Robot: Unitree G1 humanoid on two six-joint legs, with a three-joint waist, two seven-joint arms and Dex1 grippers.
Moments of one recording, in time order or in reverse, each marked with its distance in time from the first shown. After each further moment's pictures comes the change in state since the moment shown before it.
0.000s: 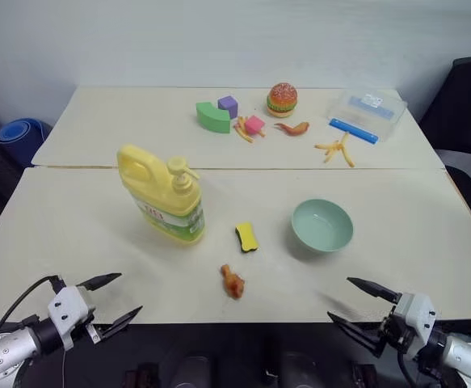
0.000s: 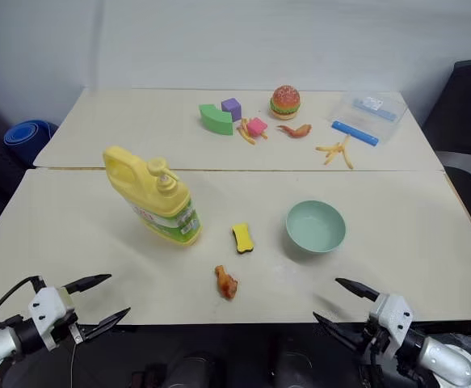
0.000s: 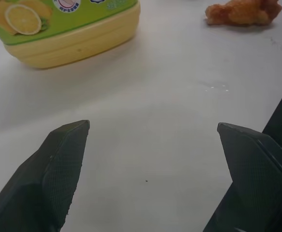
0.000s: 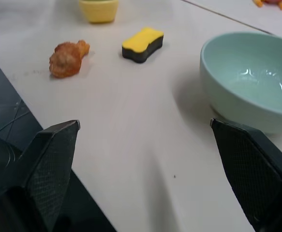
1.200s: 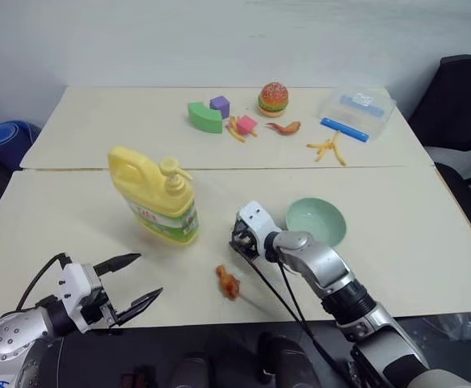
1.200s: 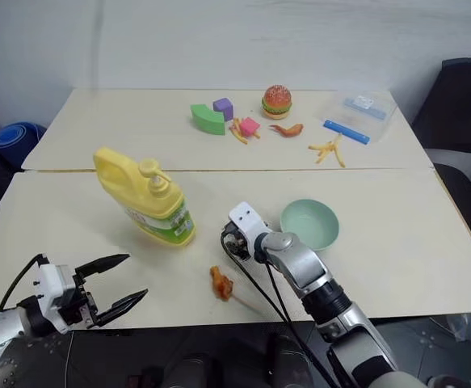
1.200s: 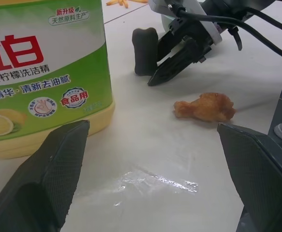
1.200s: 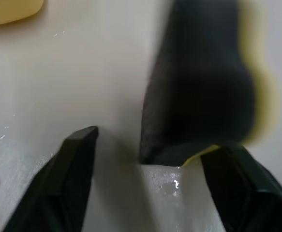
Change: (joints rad) left arm -0.059 -0.029 -0.011 -0.212 -0.175 0.231 -0.046; right arm -0.997 0.353 0.638 0.288 -0.297 1.032 -0.634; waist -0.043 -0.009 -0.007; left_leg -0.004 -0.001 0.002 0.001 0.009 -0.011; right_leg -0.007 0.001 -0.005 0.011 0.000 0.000
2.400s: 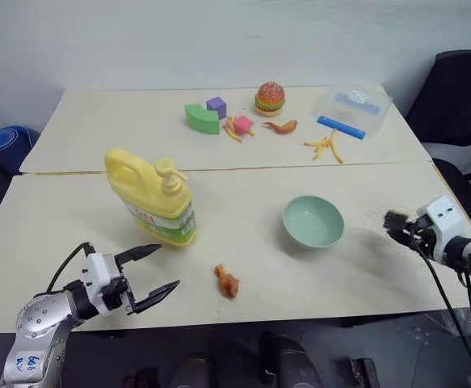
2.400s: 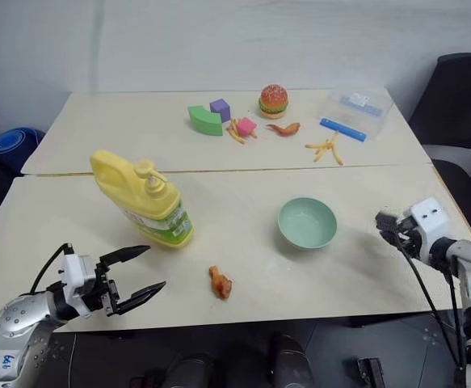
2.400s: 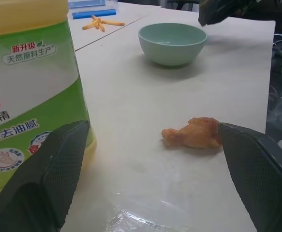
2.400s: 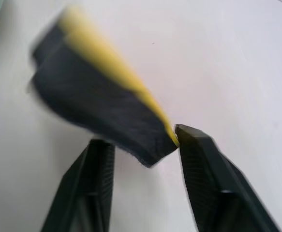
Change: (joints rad) left arm -0.157 -0.038 -0.105 0.109 -0.013 -0.023 -0.078; right arm 0.234 -0.646 -0.585 0.522 0.006 -0.712 0.506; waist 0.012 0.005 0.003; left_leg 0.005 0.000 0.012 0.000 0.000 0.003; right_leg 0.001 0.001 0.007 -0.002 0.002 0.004
